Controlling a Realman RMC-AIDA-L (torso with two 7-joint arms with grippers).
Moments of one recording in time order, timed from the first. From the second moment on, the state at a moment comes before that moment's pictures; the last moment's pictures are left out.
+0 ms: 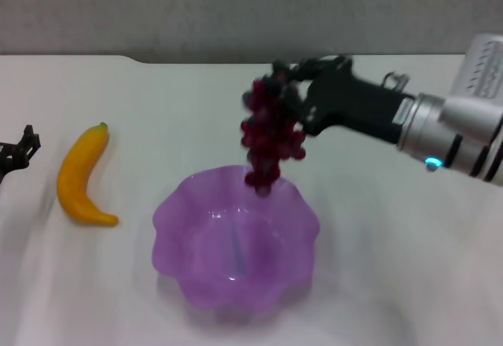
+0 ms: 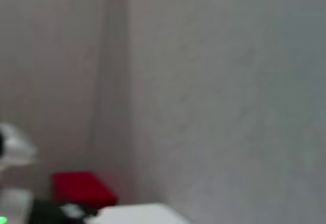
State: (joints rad) left arm -0.62 -2.03 -1.40 -0.06 2.50 0.68 0.01; right arm 0.82 2.02 -1.16 -0.18 -1.11 -1.21 0.71
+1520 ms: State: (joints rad) left arm -0.61 -2.03 -1.41 -0.06 2.50 0.69 0.01; right arm 0.82 2.01 -1.69 -0.37 -1.11 -0.97 1.08
